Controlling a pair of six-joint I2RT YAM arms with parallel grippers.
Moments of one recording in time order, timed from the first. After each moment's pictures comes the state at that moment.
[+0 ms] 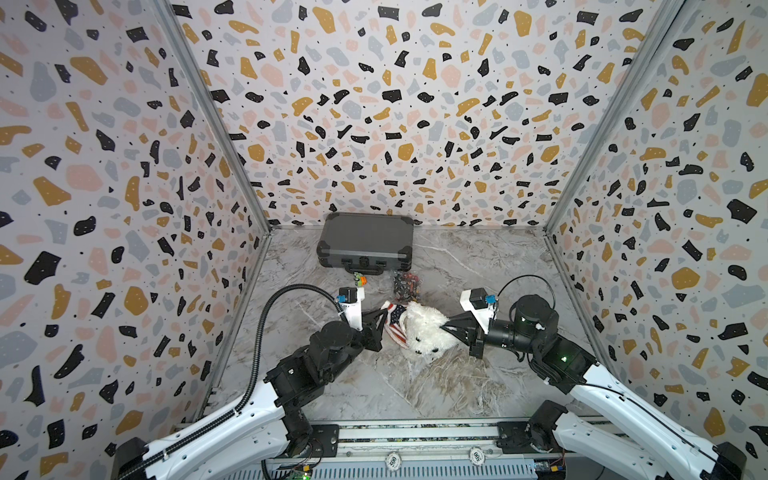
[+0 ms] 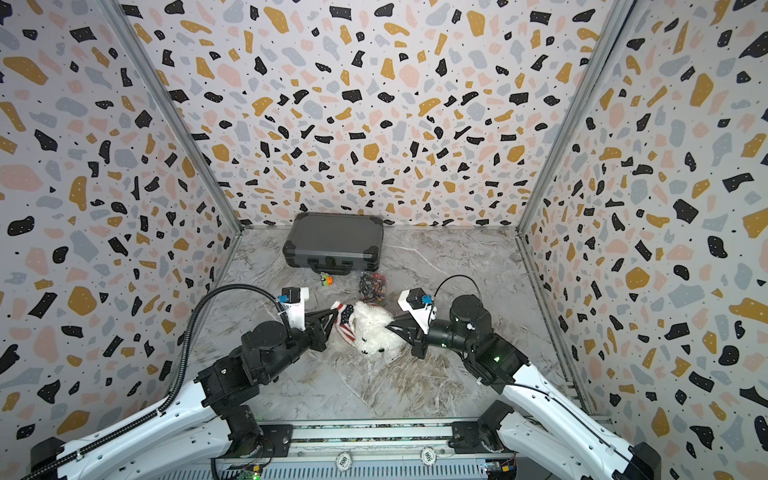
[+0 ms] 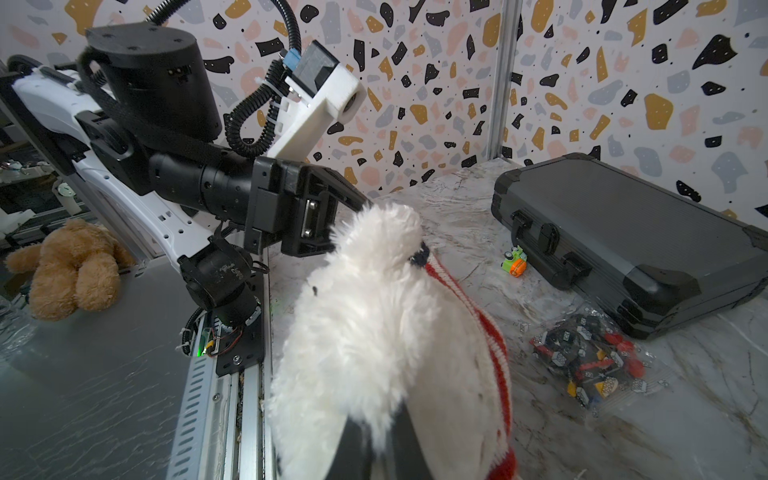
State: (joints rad) left arm -0.90 0.75 0.58 -0.10 -0.27 -0.58; right arm 0.70 0.80 0.69 -0.10 -0.59 0.00
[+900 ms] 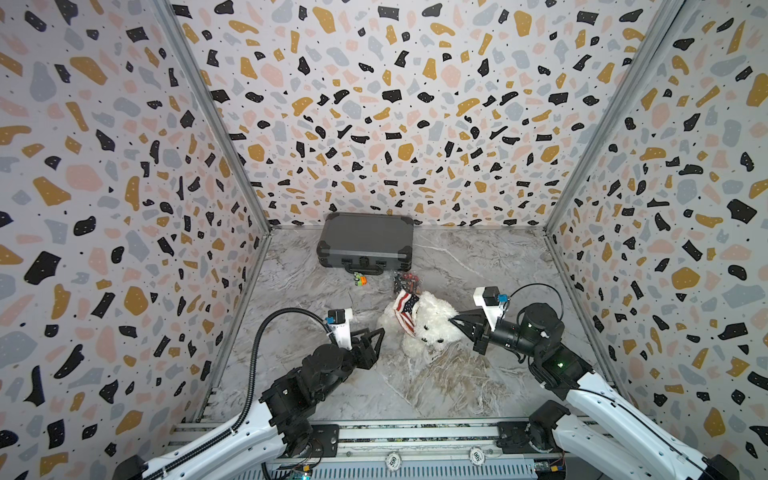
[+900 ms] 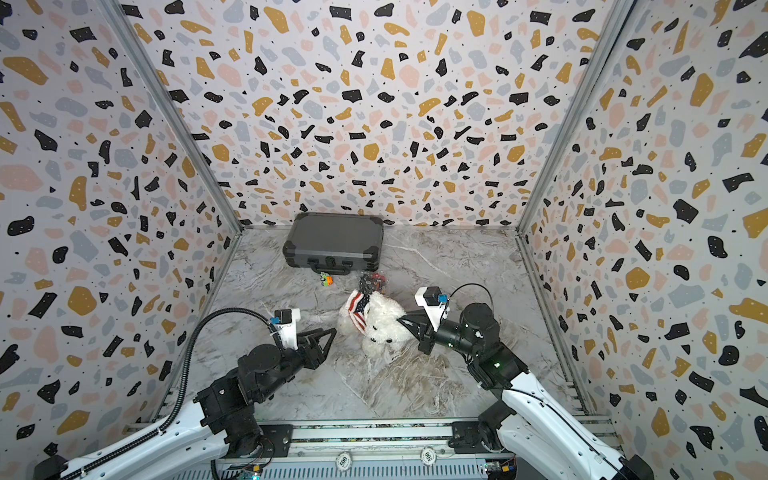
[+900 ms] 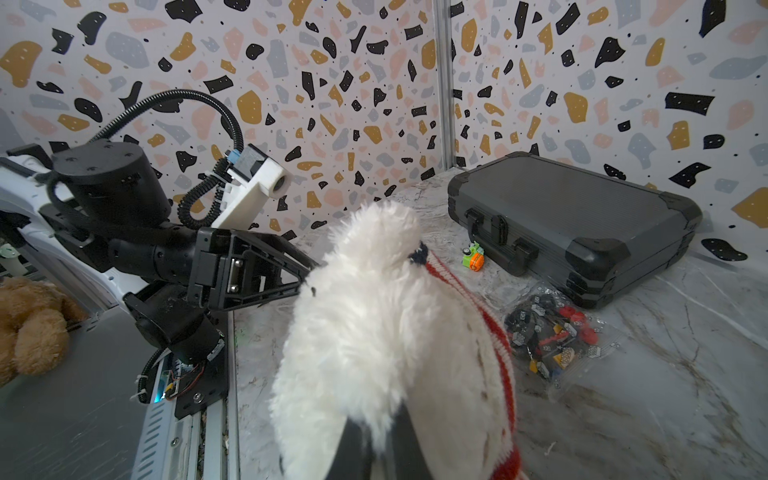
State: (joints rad) left arm -0.90 0.55 0.30 -0.02 -0.24 -0.74; right arm 0.58 0.74 0.52 0.10 -0.60 0.11
